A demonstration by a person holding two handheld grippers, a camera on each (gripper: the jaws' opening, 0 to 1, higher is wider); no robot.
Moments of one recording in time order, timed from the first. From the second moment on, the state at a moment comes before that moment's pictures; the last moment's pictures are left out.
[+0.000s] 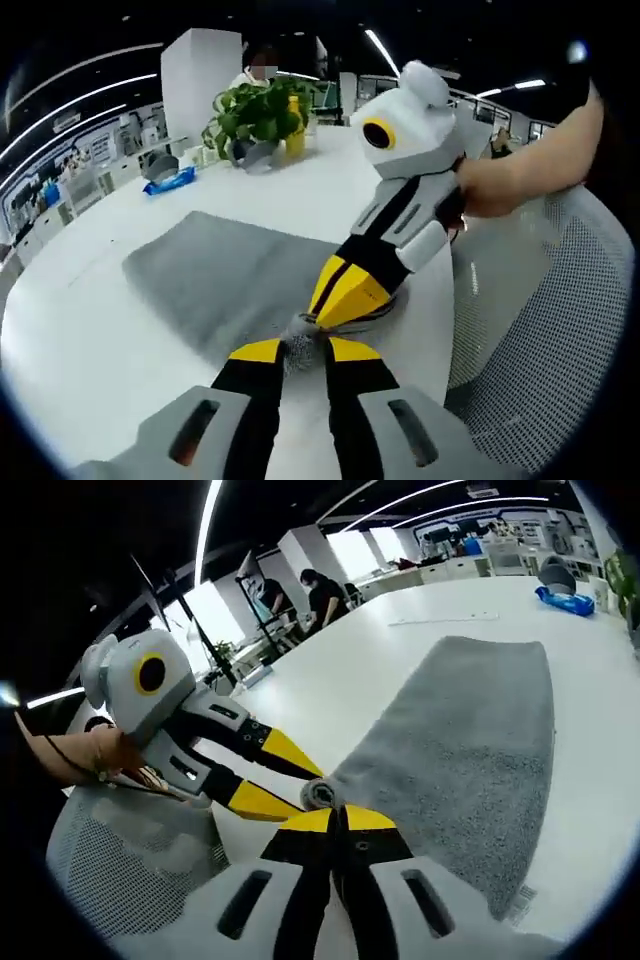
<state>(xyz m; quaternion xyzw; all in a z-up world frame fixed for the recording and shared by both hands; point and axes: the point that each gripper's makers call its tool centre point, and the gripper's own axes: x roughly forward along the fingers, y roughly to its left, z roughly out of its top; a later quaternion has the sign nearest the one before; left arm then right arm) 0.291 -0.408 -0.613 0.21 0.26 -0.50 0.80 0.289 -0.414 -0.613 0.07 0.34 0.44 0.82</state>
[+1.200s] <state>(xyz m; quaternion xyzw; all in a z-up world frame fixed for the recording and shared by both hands) 0.328 -0.383 -0.584 0.04 0.26 -0.41 0.87 0.278 -0.447 -0.618 -0.37 0.25 0.48 0.76</state>
